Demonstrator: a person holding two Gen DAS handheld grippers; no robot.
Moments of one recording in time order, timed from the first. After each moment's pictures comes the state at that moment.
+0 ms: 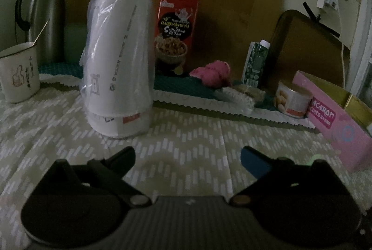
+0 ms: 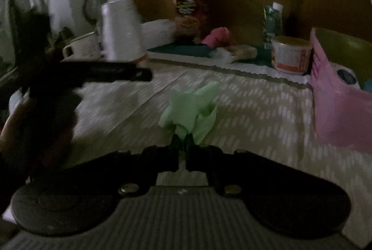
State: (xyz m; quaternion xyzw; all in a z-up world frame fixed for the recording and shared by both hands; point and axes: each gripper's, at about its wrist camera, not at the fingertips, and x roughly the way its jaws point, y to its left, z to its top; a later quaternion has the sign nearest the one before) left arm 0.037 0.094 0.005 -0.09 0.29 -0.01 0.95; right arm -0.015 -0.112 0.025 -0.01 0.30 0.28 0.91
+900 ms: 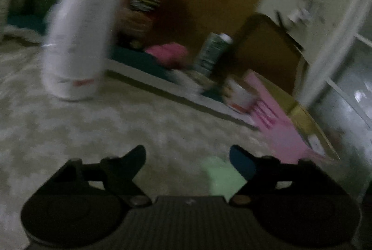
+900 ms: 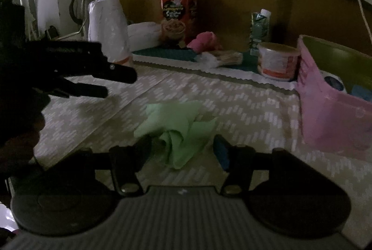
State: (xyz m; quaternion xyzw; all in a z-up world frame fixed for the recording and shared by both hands) left arm 0.026 0.085 0.014 -0.21 0.33 -0.15 0.91; right arm 0.003 -0.104 0.016 -0.03 0.30 0.24 0.92
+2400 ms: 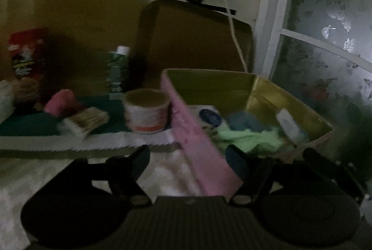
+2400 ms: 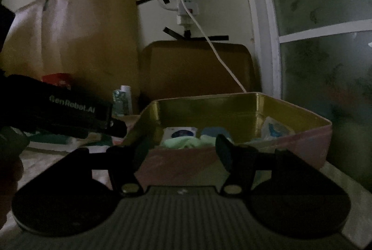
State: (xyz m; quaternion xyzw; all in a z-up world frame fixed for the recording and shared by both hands) left arm 0.059 -0.091 0.060 -0.02 0.28 -0.19 0.94; right arm -0.025 -0.235 0.037 0.04 0.10 -0.02 0.99
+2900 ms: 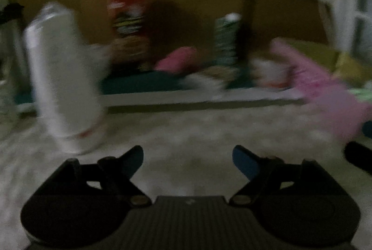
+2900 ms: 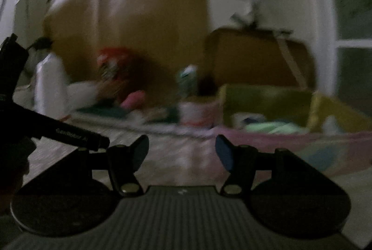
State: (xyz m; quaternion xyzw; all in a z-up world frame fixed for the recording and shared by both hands) left arm 0.060 0.044 0.014 0.03 0.33 -0.02 0.94; right arm -0.024 -0.159 0.038 0.00 0.16 0.10 0.98
